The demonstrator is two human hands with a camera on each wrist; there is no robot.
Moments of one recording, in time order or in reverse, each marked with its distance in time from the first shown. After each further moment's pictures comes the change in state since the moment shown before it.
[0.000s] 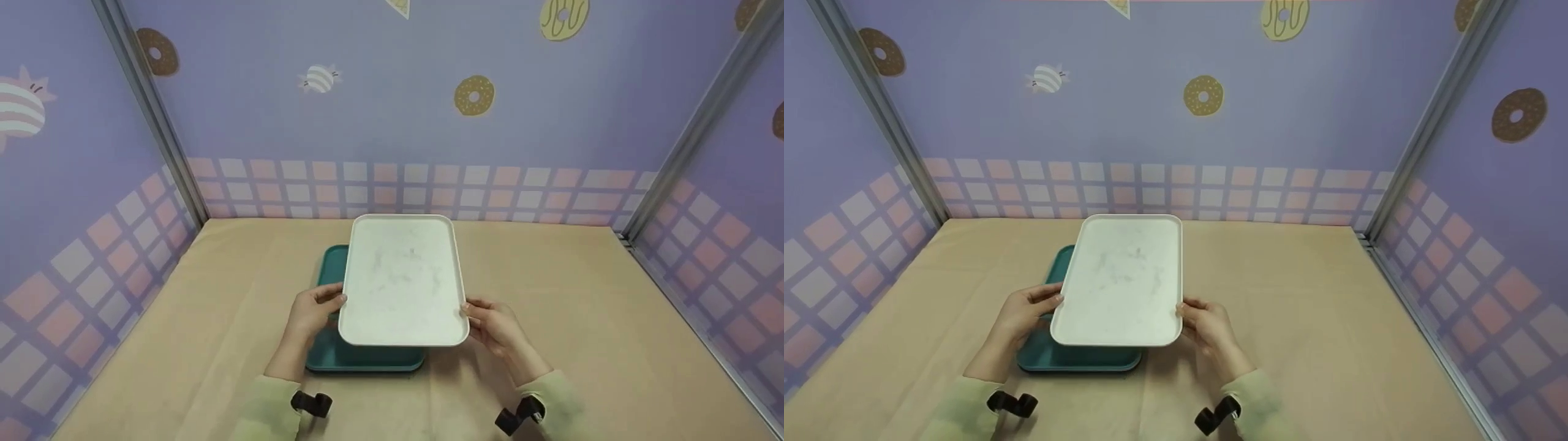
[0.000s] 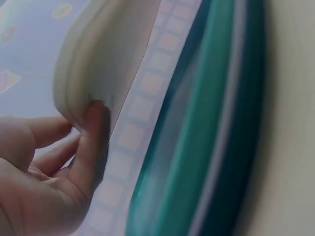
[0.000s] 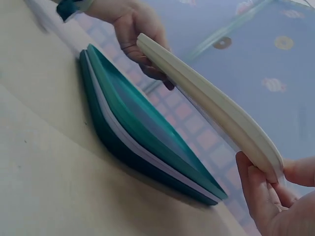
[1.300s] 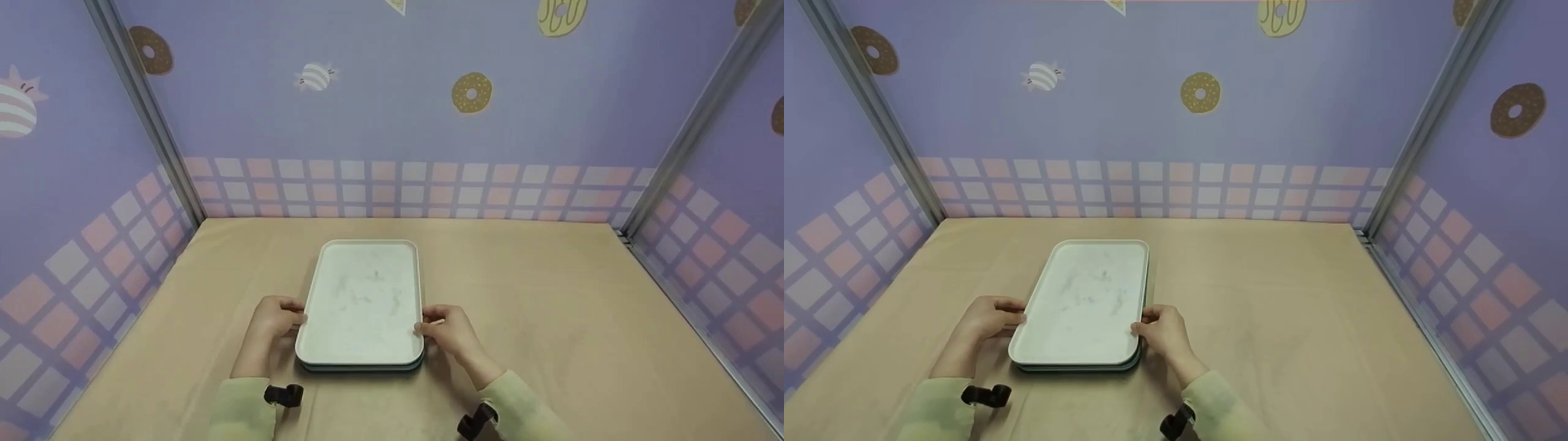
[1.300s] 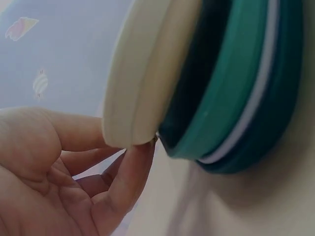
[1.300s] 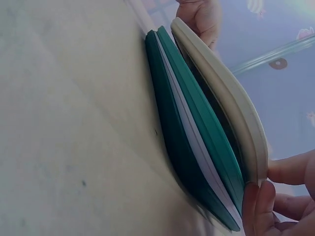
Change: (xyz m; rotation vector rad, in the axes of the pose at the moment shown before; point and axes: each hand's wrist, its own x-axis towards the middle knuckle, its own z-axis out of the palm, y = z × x) left_hand 0.007 -0.009 -0.065 0.345 -0.033 -0.129; right_hand 0.010 0.038 0.061 -0.683 0.123 -0.215
